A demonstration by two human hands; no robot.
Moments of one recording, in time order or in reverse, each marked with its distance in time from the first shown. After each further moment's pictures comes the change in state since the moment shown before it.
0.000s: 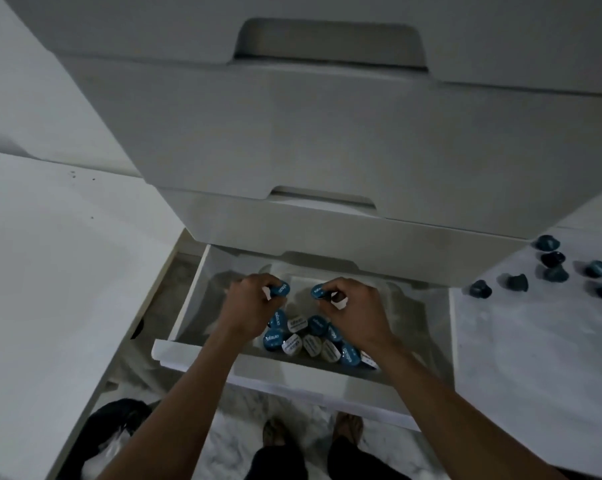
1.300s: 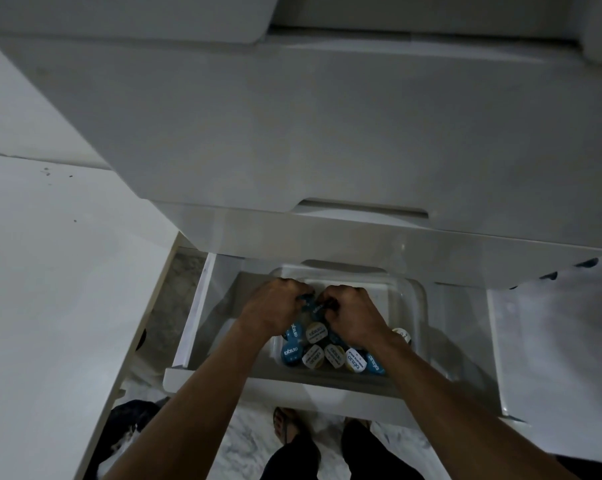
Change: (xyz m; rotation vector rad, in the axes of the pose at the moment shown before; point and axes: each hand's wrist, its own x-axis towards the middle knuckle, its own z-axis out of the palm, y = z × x) left_hand 0.052 -0.019 0.016 0.265 -0.430 0.181; right_hand 0.038 0.007 0.051 -0.161 -0.244 0.117
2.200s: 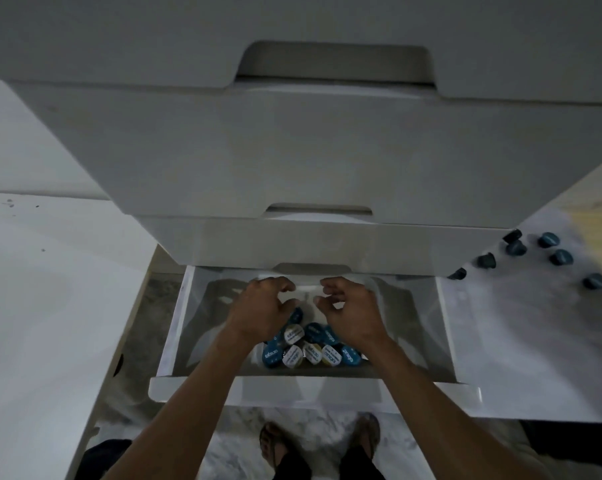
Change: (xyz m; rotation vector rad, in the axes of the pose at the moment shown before) left_hand -0.023 0.029 -0.015 -0.151 0.192 0.048; right_hand -0.047 -0.010 -0.030 0.328 0.366 0.117
